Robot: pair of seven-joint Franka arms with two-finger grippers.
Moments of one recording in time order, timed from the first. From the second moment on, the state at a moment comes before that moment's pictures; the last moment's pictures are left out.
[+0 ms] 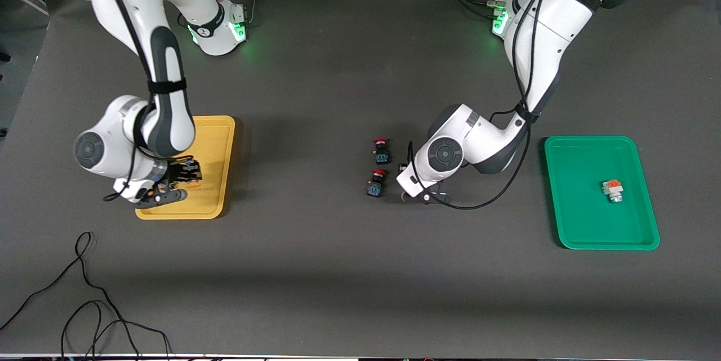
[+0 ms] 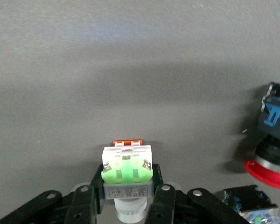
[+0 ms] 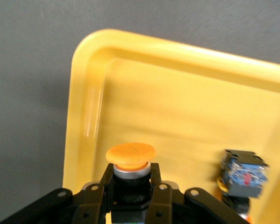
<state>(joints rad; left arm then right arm) -0.23 0.73 -0.40 -1.70 0.15 2.26 -0.64 0.87 0.58 -0.90 -2.09 0.65 2.20 -0.62</state>
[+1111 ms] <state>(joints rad) 0.10 0.43 -0.36 -1.36 0.17 1.52 -0.39 0.90 0.59 -1.07 -1.65 0.57 1.68 -0.54</state>
